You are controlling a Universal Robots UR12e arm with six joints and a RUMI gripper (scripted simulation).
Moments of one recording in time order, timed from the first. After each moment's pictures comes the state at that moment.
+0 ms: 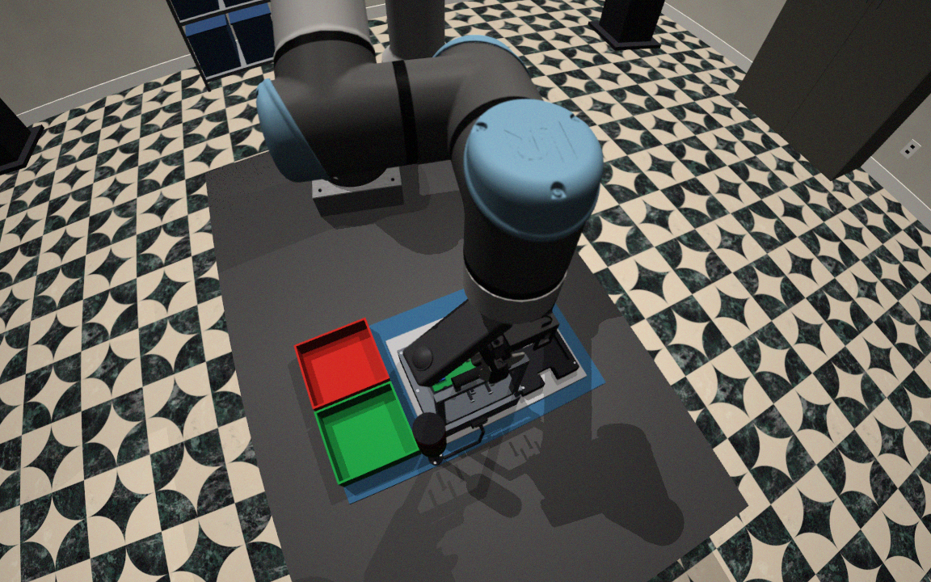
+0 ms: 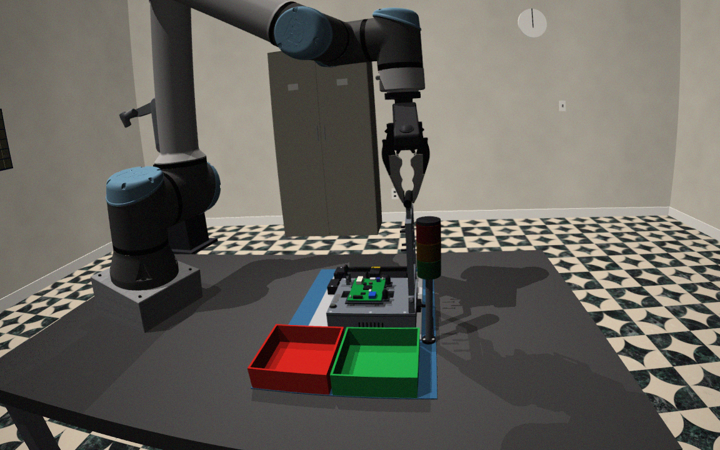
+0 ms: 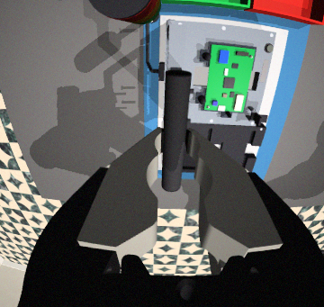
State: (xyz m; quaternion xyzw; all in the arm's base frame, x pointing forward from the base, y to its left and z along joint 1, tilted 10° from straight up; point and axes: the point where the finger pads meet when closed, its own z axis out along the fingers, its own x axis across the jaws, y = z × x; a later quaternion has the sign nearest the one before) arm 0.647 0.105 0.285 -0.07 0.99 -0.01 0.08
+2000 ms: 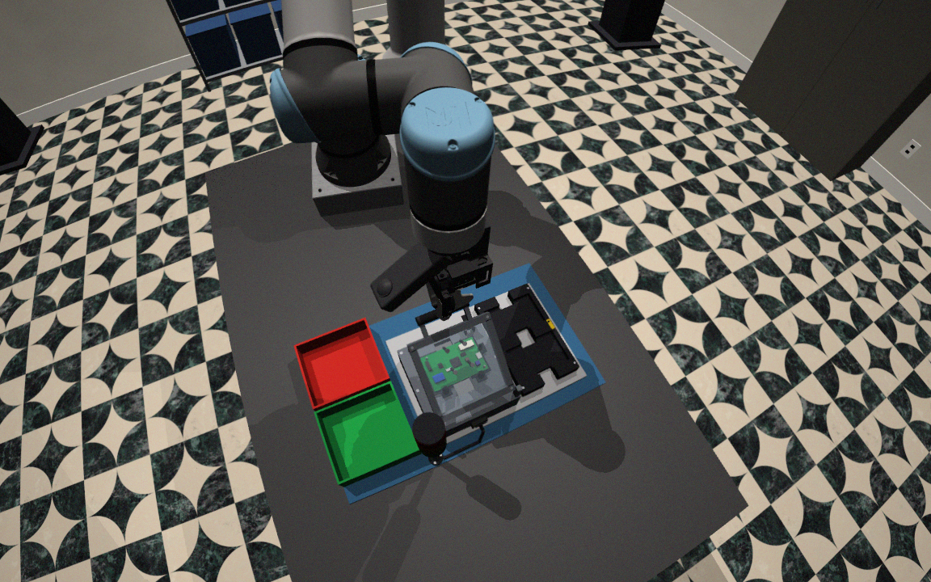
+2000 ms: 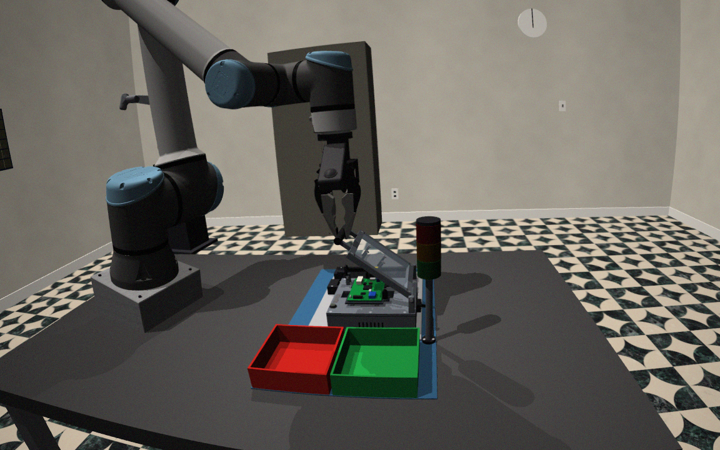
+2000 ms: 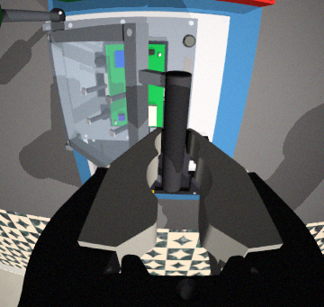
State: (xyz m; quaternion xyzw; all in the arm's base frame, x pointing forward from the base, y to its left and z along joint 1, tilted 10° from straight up) arm 0.519 0.083 0.189 -0.07 0.99 -0.01 0.08
